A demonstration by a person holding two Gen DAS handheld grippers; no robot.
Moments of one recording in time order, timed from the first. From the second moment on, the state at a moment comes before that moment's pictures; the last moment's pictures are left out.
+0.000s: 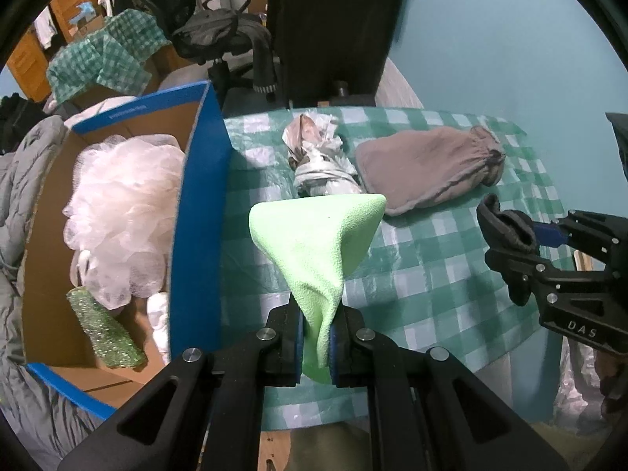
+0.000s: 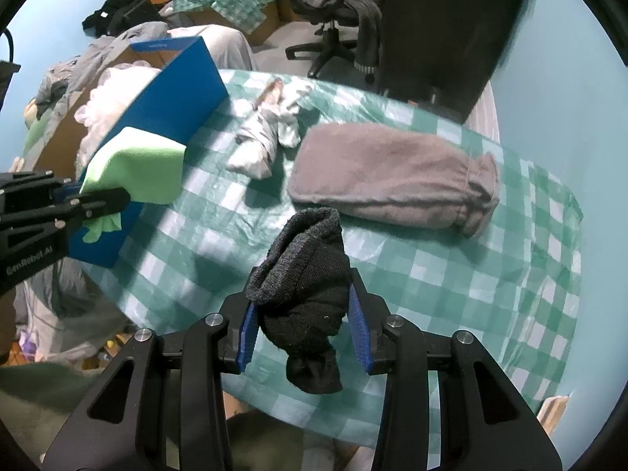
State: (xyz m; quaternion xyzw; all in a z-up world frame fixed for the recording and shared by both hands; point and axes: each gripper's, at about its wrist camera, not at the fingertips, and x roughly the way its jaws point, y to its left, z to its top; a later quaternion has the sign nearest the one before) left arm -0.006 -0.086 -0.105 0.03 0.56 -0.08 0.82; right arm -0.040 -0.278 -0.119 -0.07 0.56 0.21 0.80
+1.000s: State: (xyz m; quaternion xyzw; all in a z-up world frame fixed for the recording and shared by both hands) left arm -0.030 0.001 -0.064 -0.03 0.54 -0.01 0.84; right arm -0.030 -0.183 -0.065 -0.10 0.51 0.29 0.80
